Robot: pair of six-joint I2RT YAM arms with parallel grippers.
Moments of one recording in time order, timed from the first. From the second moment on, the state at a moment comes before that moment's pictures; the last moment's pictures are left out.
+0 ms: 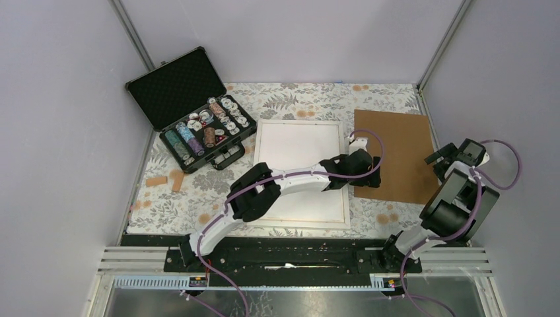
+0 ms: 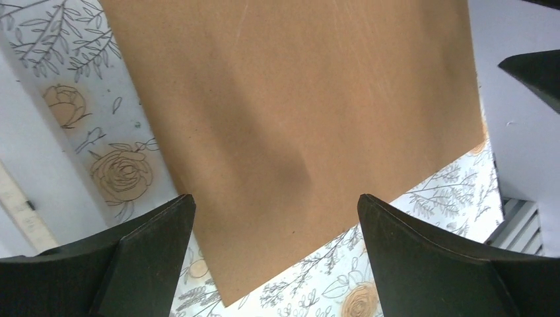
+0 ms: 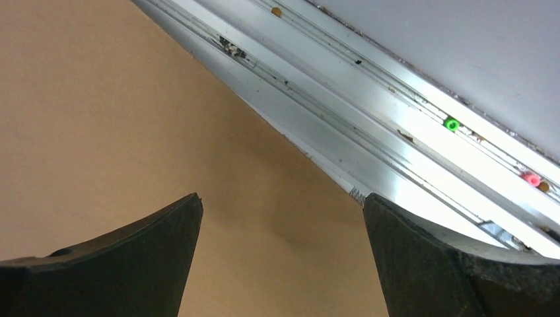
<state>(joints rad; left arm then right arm) -1.12 2.39 1.89 -0.16 -0.15 -0.82 -0.69 1.55 0.82 -0.16 0.00 0.40</state>
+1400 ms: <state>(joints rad) -1.10 2.43 1.89 -0.06 -0.08 -0.99 -0.65 1.72 0.94 -0.13 -0.44 0.44</state>
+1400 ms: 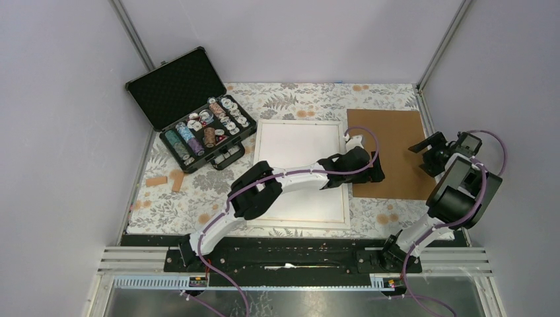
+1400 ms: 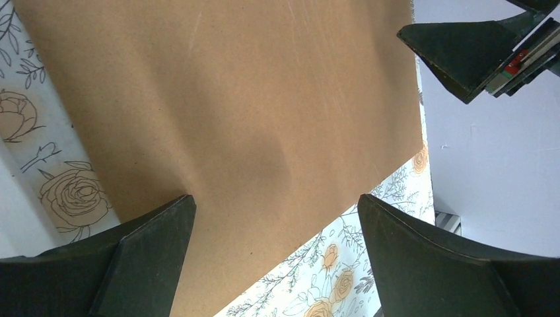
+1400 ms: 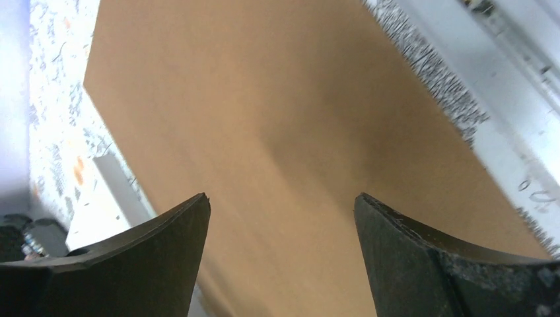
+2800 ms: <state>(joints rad) -1.18 2.60 2.36 -0.71 -0.45 -1.19 -0.60 1.65 1.00 -0.28 -0.17 0.38</state>
